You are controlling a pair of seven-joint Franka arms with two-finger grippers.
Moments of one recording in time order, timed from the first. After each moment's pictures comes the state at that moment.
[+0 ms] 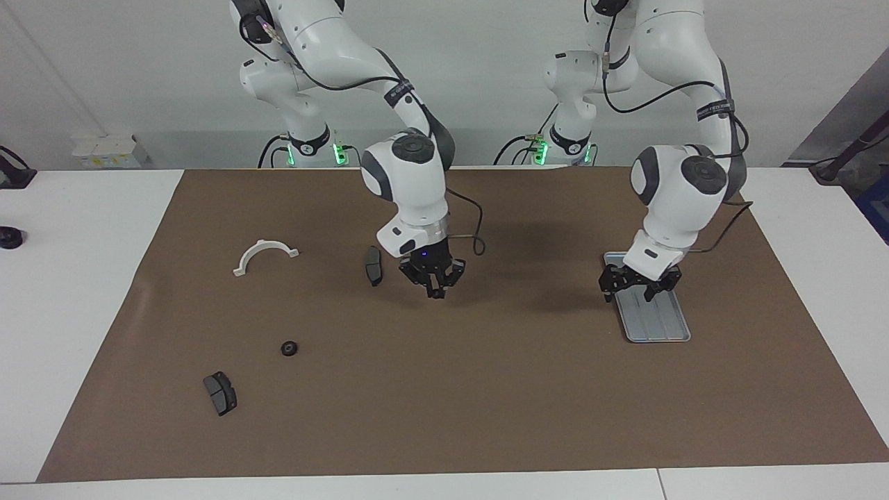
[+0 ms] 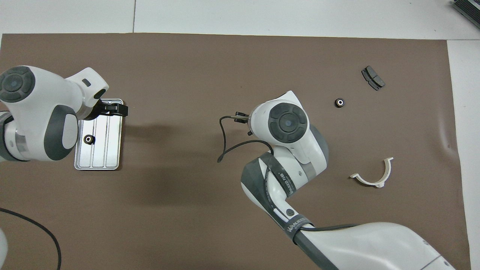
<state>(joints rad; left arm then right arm) -0.13 0.25 -0.06 -1.91 0.01 2.27 -0.12 0.49 0.46 0.11 -1.70 -0.15 2.40 0.90</state>
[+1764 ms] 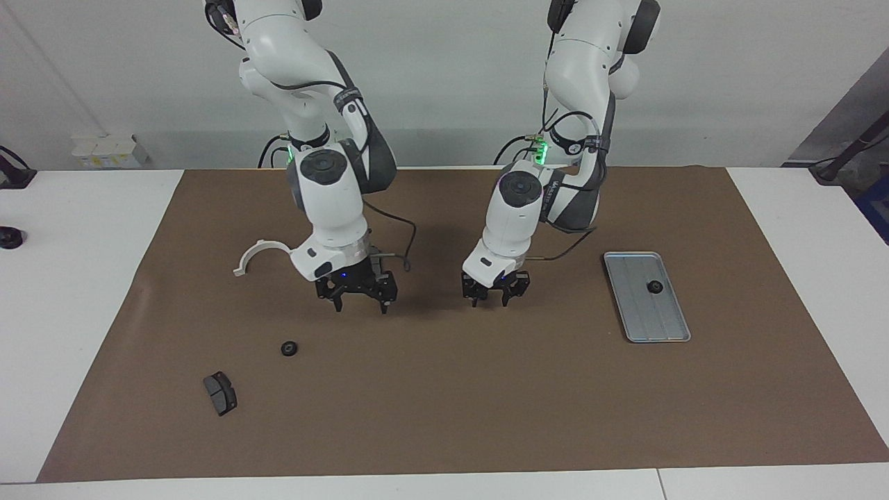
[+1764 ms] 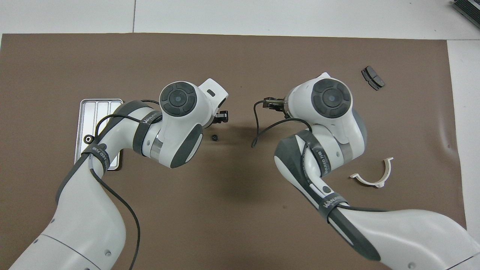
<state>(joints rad) -0.51 0.45 -0.06 -1.75 0.01 2.29 -0.52 0.20 0.34 0.09 -1.79 -0.08 2.33 0.41</state>
